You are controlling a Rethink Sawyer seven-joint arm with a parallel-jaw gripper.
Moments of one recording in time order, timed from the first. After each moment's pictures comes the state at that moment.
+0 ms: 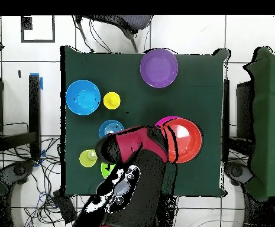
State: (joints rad) arm 0.14 -0.60 -0.41 1.60 -0.45 0.57 2.15
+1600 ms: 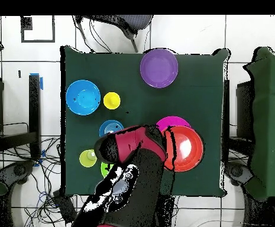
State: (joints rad) arm 0.14 -0.60 -0.40 1.60 -0.46 0.70 2.15
